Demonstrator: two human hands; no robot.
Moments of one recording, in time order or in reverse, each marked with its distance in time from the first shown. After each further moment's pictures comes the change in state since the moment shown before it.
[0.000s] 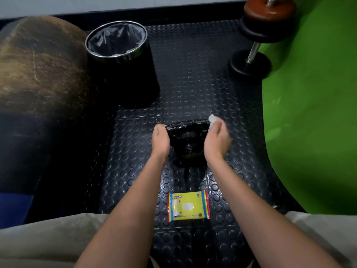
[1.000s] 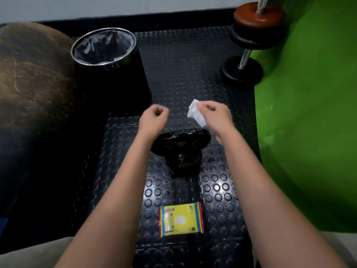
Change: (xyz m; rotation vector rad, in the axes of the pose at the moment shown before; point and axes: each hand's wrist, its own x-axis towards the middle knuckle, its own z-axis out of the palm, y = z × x) left_hand 0.026 0.073 0.008 0.309 -0.100 0.337; right_hand 0.071 -0.075 -0.024 0.005 -0.438 -0.031
